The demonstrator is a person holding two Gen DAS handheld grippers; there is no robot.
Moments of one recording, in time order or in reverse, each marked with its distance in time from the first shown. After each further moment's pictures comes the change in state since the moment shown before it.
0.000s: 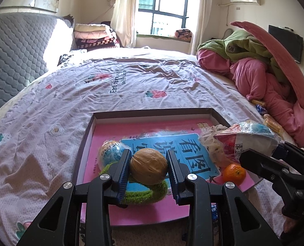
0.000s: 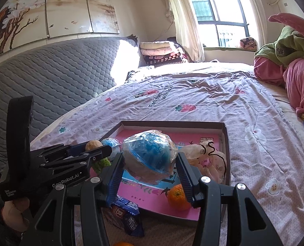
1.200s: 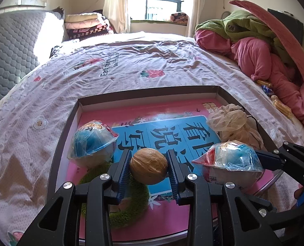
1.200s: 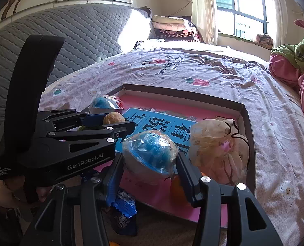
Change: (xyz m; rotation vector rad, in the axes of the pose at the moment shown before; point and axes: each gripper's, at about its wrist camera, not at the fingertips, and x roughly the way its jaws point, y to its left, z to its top) left arm 0.055 -0.008 -0.008 0.057 0.112 0.002; right arm 0.056 0.014 -0.023 -0.145 0.200 -0.017
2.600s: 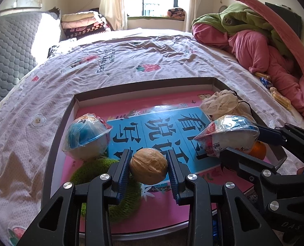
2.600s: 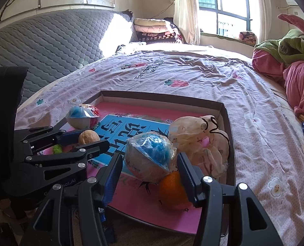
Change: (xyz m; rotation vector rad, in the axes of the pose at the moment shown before) left arm 0.000 -0.011 -0.005 0.030 0.028 0.007; right arm -0.003 -0.021 0.004 0.080 -0.030 -0.092
